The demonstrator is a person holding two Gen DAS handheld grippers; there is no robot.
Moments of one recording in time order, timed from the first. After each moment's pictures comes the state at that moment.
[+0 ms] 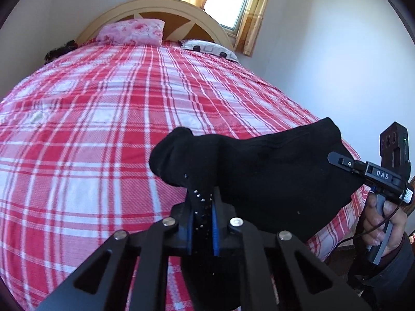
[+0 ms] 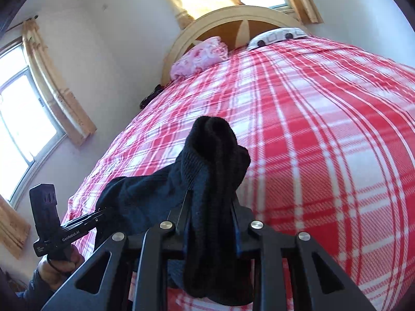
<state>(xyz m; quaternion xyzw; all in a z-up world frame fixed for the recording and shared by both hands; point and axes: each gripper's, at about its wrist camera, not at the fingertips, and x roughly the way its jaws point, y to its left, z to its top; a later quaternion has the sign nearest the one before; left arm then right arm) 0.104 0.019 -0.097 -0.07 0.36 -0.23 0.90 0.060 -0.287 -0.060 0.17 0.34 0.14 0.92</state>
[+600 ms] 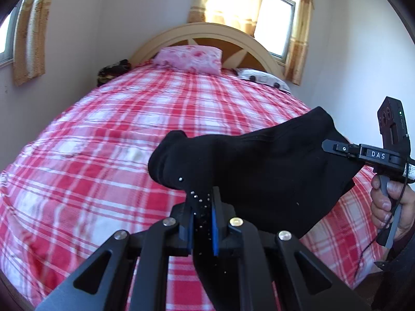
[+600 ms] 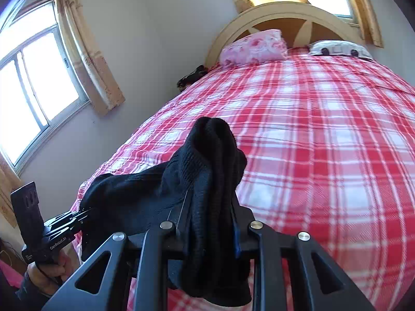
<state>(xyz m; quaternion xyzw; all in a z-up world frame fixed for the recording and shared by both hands) 0.148 0.158 -0.069 -0.07 0.32 -0.09 0.94 0.191 -0.107 -0.018 0.08 0.35 0.25 0.90</state>
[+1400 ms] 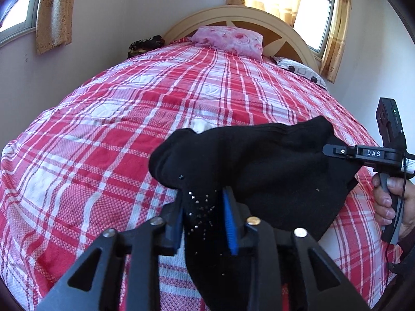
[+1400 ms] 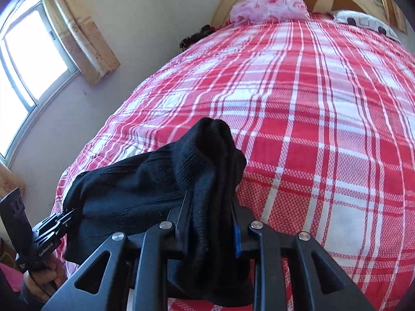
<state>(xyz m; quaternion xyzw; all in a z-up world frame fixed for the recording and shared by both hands) 0.179 0.224 -0.133 -0.09 0.37 -0.02 0.92 0.299 -0.005 -0.105 0.07 0.45 0.26 0.85</state>
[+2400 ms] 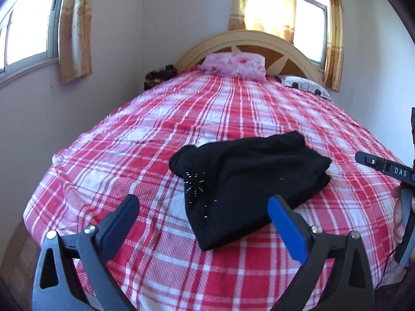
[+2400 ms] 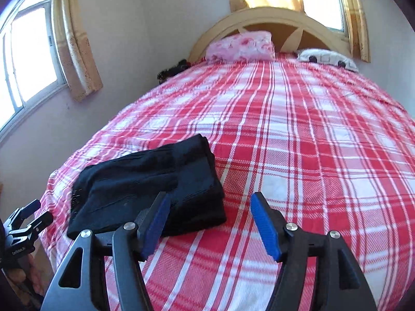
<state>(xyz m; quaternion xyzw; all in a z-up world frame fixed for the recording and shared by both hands) 0.076 0.195 -0.070 -0.05 0.29 0.03 0.95 0.166 -0.047 -0.041 0.02 0.34 0.16 0.93</state>
